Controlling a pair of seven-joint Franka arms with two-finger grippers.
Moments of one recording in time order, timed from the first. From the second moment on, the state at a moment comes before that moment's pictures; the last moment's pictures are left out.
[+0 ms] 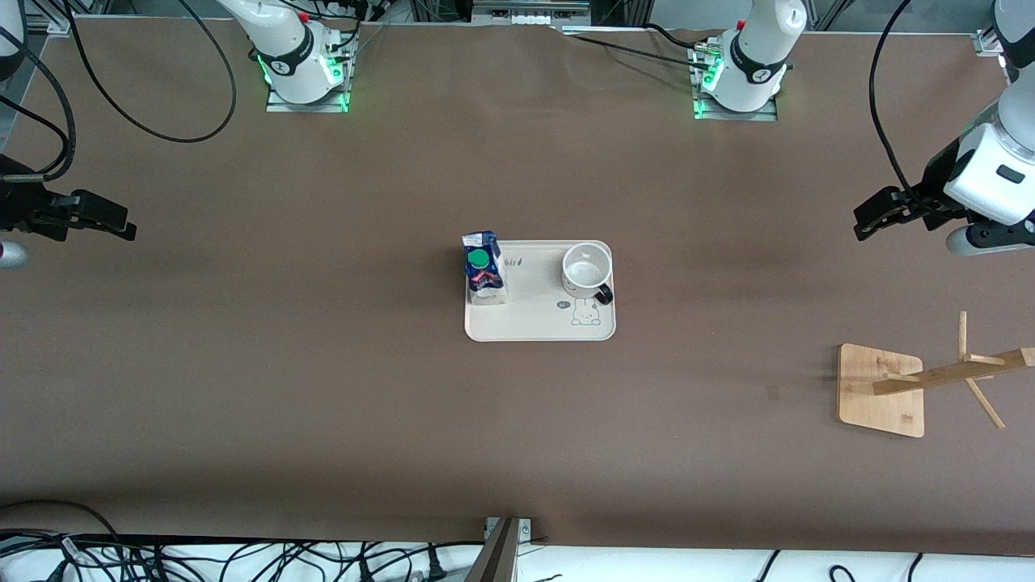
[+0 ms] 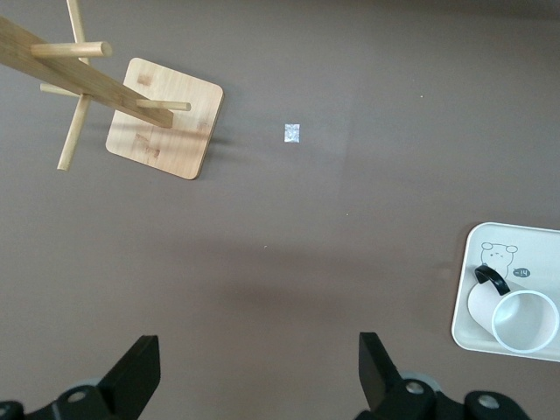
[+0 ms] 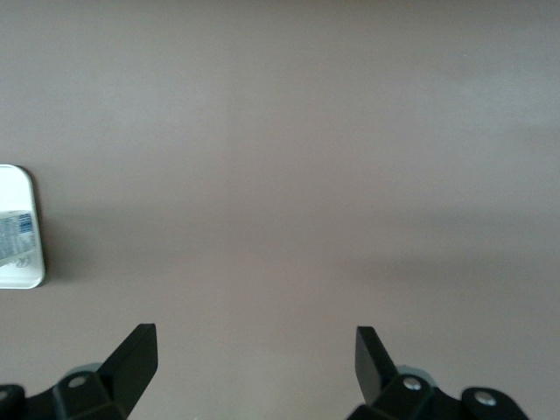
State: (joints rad) left arm -0.08 0.04 0.02 -1.61 0.03 1.67 -0.21; right arm -0.07 0.18 0.04 -1.43 0.04 1.55 -0.04
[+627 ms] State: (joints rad) left arm -0.05 0.04 0.01 -1.61 0.03 1.67 -0.13; right arm 0.00 0.23 0.04 -1.43 0.11 1.60 0.00
